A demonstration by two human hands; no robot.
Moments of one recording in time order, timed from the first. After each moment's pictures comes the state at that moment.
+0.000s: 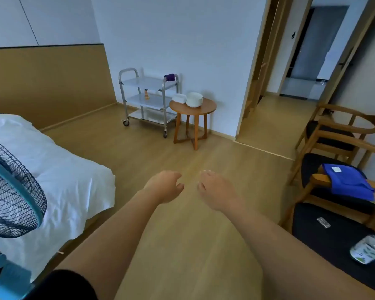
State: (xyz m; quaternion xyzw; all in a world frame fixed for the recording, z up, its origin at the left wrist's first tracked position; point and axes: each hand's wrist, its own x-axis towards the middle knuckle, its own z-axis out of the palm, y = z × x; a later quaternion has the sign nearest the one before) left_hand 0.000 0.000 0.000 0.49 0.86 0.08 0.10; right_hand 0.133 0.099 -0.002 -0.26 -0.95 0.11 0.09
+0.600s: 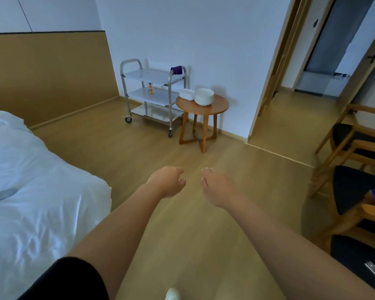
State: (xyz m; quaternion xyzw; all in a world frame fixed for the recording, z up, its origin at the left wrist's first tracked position) left_hand -0.187 0.148 -0.035 0.47 0.87 0.06 0.11; right_hand -0.056 0.252 -0.041 -0.24 -0.97 0.08 0.06
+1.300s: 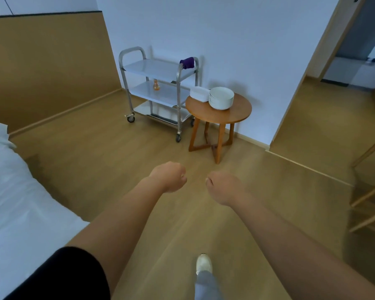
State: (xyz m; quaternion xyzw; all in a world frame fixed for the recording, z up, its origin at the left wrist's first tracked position) left_hand -0.481 0.373 -0.035 0.46 0.87 0.01 0.15; right_hand -0.346 0.481 -0.050 -0.25 -0.96 0.12 -0.01
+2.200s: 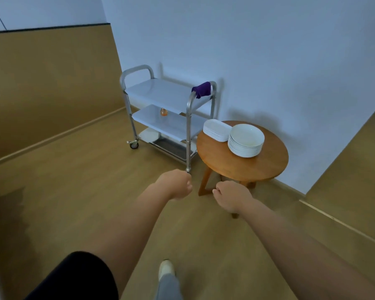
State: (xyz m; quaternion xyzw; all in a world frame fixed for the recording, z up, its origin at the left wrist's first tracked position) left_hand -0.830 0.696 -0.034 0.46 0.88 0.00 0.16; right_hand -0.706 0.828 -0.063 -0.21 -0.97 0.12 -0.08
